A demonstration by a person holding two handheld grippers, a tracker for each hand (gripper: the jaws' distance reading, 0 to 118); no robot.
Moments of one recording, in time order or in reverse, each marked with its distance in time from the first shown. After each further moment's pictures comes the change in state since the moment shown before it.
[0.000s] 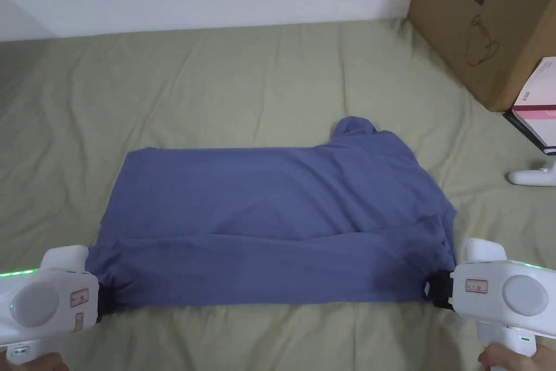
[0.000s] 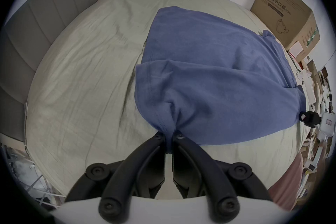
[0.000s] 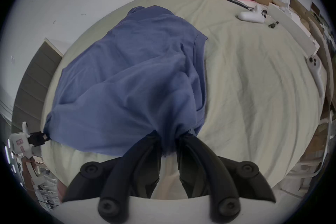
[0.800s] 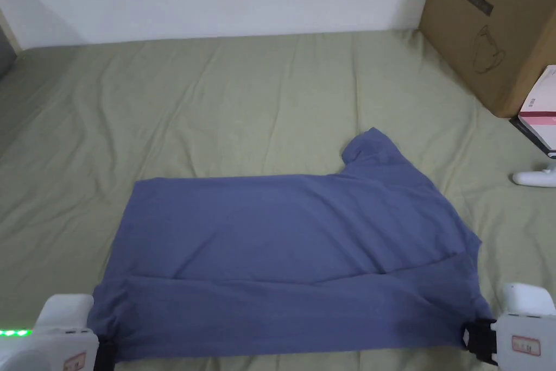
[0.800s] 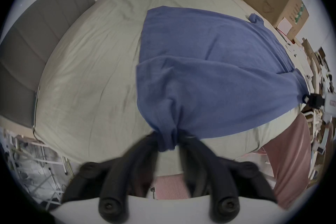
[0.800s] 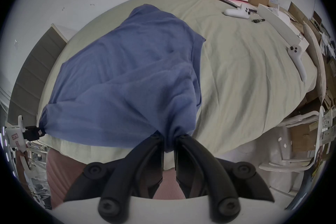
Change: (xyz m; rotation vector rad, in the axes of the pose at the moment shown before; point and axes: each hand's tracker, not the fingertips) left arm -0.005 -0.100 0.063 -0.040 0.011 -0.092; right arm 0.017 -0.080 0.075 -0.026 -0.024 0.086
